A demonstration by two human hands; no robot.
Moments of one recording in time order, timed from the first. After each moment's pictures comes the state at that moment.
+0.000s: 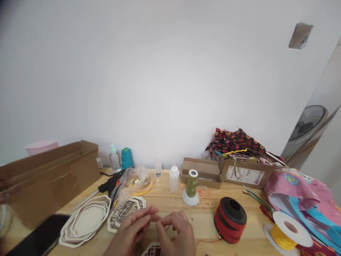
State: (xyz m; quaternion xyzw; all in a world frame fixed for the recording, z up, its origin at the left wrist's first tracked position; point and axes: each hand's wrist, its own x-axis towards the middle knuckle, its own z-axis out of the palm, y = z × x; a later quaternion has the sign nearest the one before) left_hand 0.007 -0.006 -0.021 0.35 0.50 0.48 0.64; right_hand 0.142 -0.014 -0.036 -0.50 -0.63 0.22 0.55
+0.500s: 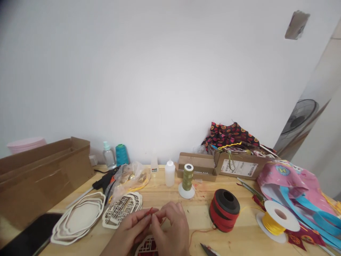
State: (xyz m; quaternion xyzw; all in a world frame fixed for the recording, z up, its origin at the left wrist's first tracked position) left_hand 0.023 -0.011 -0.028 0.32 0.35 0.46 0.75; right_hand 0.144 -0.012 -0.038 -0.50 -0.70 0.13 0.49
